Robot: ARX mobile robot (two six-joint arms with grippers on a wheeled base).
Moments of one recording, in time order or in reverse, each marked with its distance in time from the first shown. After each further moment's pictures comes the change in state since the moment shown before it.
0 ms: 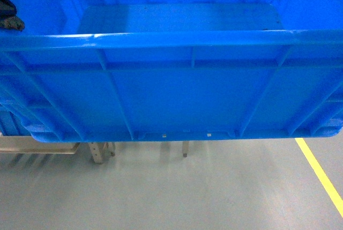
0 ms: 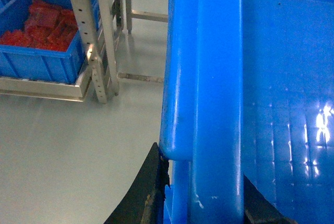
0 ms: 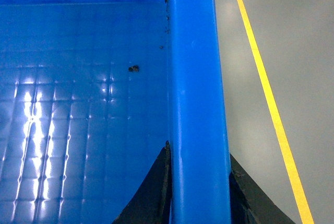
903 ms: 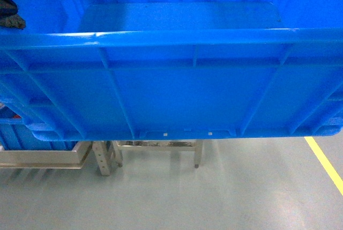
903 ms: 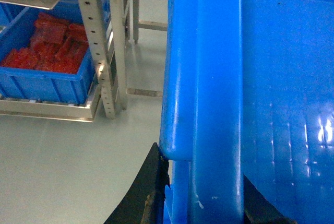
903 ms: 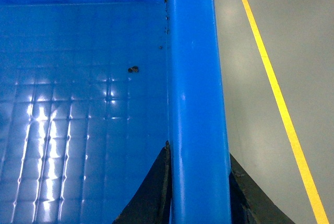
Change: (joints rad) left arm -0.003 0.003 0.000 0.003 0.000 -0.001; right arm -0.001 0.000 0.000 0.001 0.003 0.000
